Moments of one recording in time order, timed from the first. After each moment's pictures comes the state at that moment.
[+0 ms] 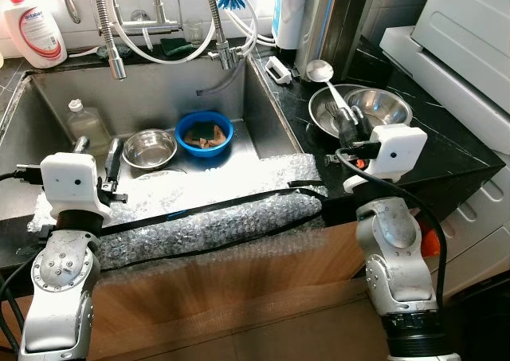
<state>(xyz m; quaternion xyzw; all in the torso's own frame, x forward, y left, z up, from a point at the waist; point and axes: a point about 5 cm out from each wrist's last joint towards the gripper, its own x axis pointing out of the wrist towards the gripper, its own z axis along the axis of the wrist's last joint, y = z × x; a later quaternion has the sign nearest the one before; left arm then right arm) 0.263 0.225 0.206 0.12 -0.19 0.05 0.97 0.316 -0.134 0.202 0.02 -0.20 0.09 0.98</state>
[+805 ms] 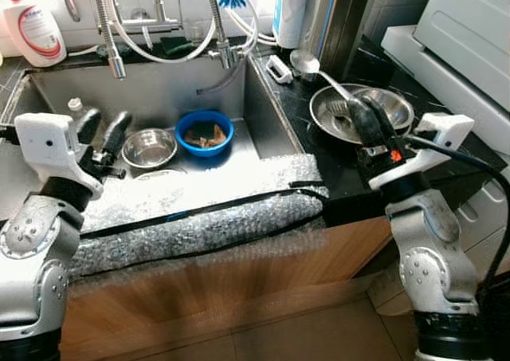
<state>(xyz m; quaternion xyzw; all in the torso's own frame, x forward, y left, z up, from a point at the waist) 0.271 0.226 0.241 0.01 -0.16 -0.09 0.98 0.304 -0.161 0.222 0.16 -0.19 0.23 0.94</state>
